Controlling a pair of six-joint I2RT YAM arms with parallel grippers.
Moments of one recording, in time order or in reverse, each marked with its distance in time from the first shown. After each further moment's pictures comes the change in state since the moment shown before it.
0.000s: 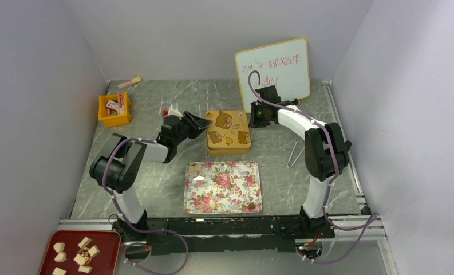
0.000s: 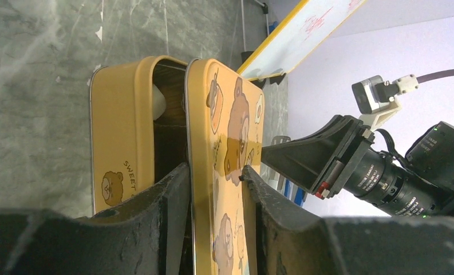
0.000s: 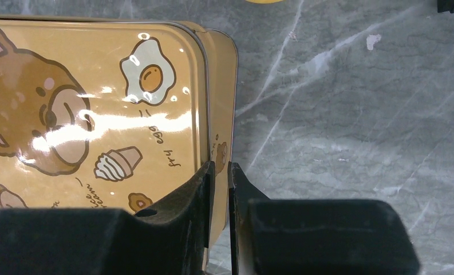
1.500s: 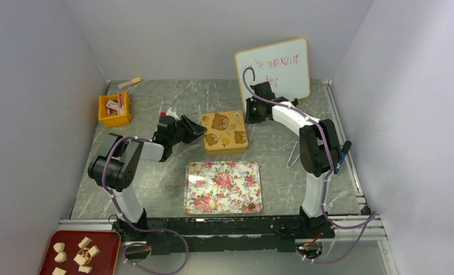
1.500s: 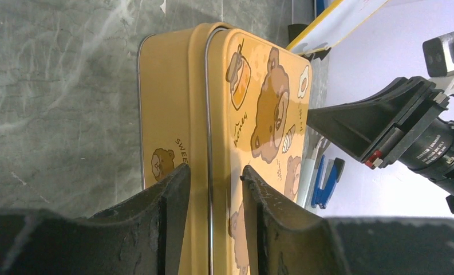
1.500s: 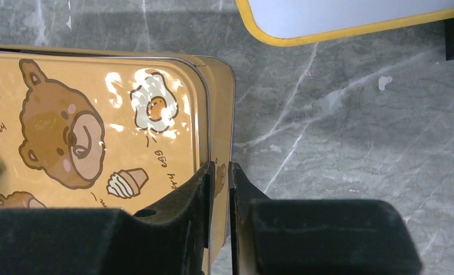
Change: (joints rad) left arm 0.071 -0.002 -0.011 -0.141 0.112 0.107; right arm 0.033 0.074 0.107 -0.009 0.033 0.005
